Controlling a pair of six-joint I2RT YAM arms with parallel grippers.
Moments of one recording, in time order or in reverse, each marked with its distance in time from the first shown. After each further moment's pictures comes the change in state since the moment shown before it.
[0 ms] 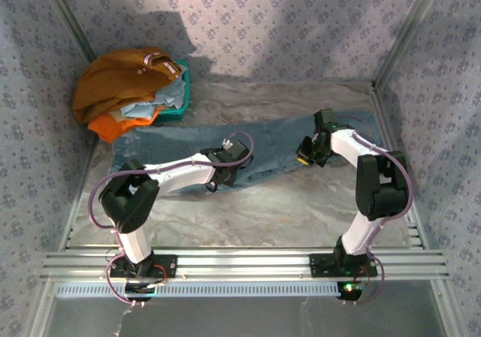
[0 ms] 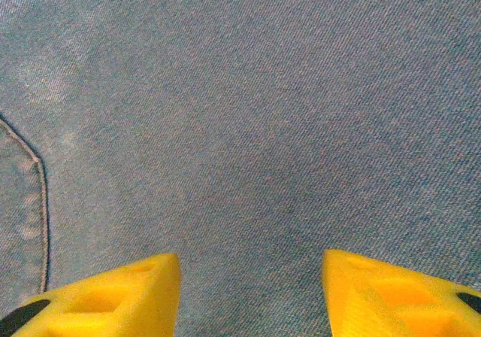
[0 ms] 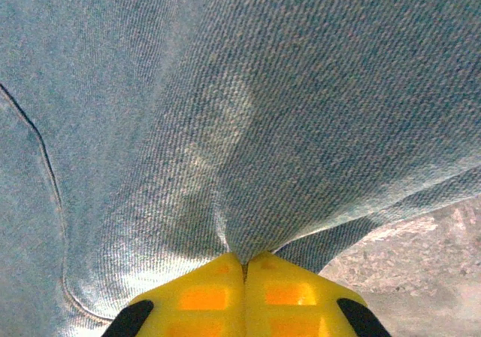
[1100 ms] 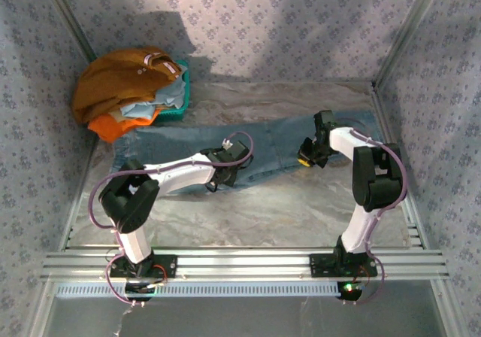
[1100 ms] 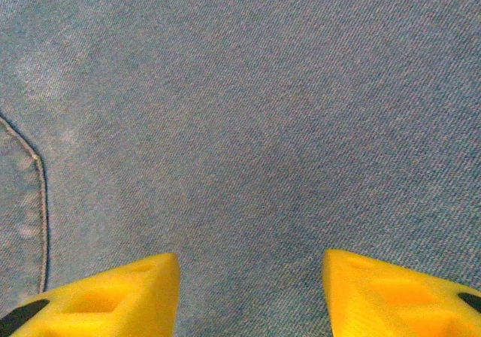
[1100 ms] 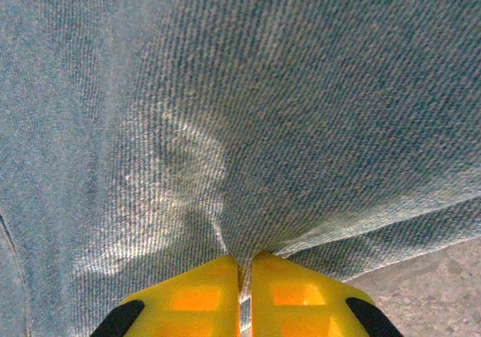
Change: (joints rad) left arm 0.000 0.000 0.000 0.000 0.007 -0.008; right arm -0.019 0.089 0.032 -0.003 0.013 0.000
